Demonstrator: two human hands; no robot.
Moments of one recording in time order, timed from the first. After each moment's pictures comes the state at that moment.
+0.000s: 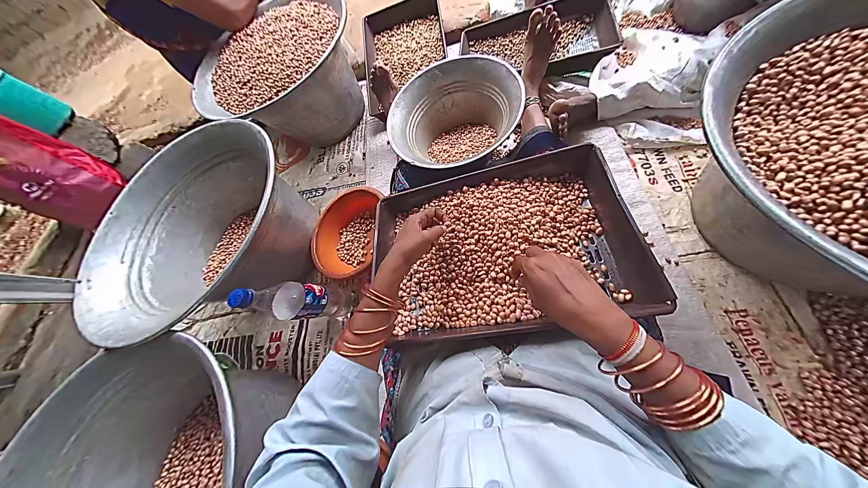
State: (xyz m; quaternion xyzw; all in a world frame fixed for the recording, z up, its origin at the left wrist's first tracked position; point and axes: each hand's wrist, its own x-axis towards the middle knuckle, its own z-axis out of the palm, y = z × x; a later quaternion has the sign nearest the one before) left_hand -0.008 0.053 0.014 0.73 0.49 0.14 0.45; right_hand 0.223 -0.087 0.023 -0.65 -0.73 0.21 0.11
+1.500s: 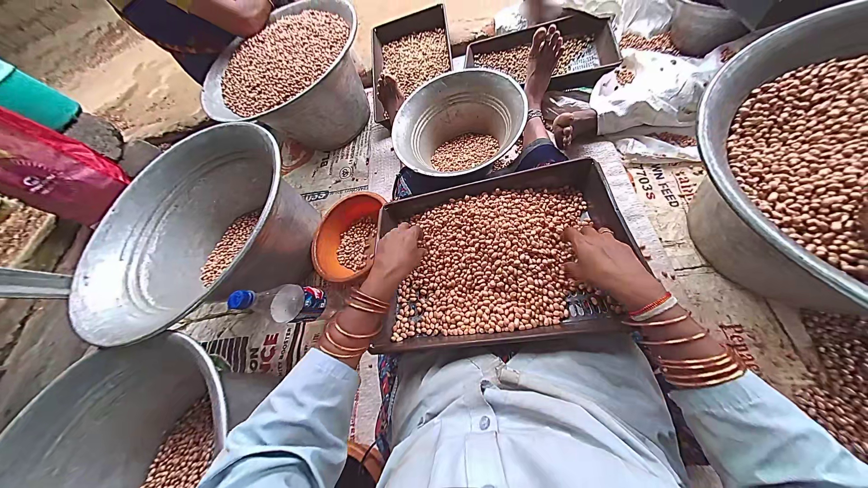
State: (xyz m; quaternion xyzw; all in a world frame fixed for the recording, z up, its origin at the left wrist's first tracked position) left_hand -0.021 0.075 0.003 0.82 0.55 -0.03 0.13; right_hand 0.300 -0.058 0.000 -0.77 -0.60 0.20 0.04
